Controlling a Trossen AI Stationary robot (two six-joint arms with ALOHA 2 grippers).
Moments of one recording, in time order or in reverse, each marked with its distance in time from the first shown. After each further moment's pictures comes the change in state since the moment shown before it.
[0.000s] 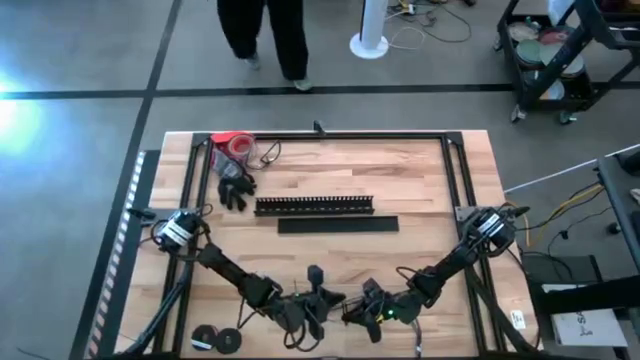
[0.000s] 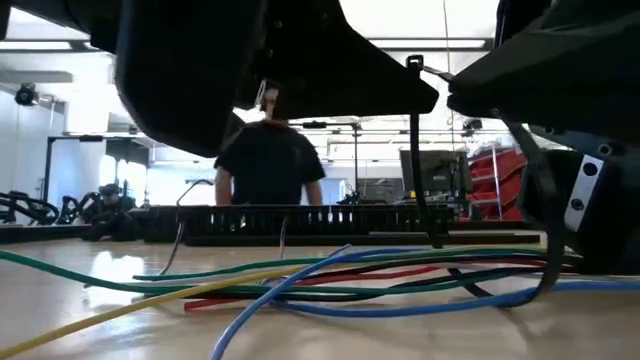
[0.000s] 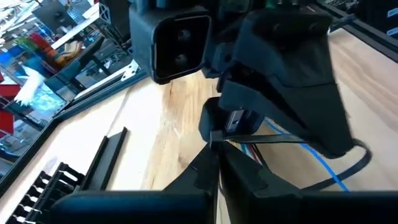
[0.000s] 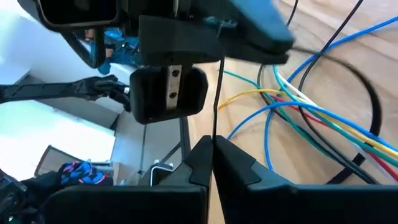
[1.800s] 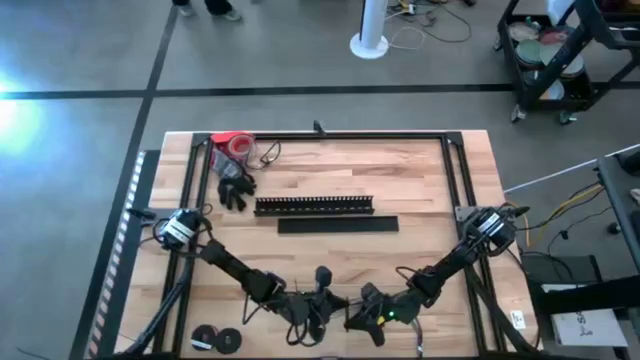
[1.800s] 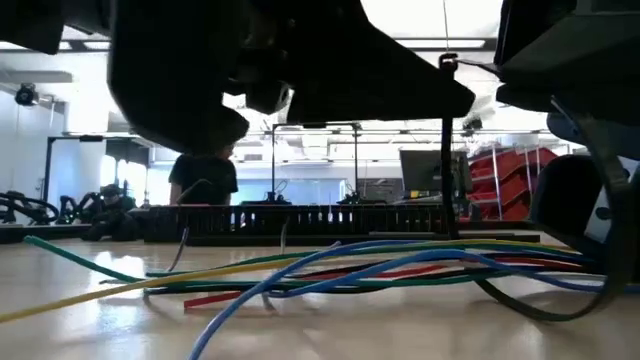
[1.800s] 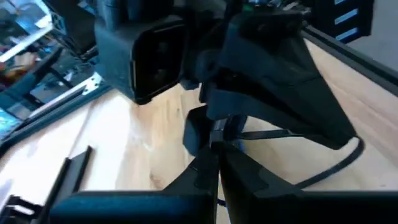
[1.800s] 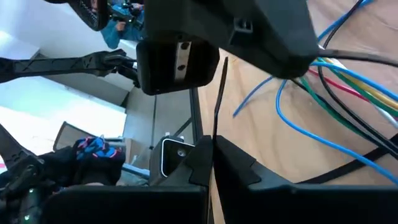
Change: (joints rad) left arm 0.037 0.002 0.009 0.000 0.190 0.051; right arm -0.006 0.000 0.000 -0.019 -0.136 0.023
